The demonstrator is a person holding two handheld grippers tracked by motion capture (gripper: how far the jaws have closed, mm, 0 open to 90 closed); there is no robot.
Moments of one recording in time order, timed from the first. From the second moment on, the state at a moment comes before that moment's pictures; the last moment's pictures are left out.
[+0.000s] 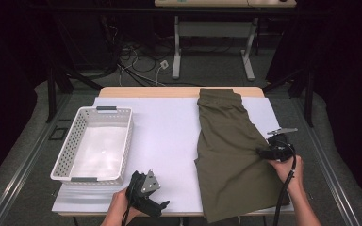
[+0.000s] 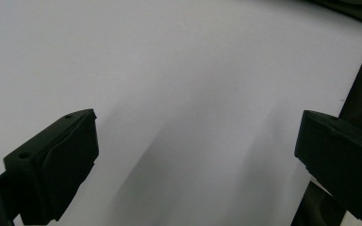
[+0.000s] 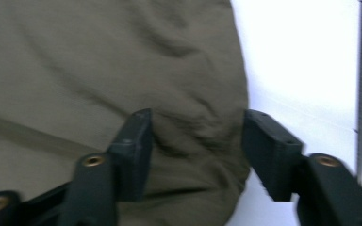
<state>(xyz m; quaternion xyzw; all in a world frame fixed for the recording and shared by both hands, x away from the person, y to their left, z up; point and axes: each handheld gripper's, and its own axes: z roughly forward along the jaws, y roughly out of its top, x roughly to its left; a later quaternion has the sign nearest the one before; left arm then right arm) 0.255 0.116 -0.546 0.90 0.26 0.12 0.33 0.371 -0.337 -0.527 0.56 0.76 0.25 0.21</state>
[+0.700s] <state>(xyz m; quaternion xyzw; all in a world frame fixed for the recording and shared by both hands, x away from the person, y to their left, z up) 0.261 0.106 -0.545 0.90 0.27 0.11 0.32 0.370 -0.305 -0.524 0.51 0.79 0.30 0.18</state>
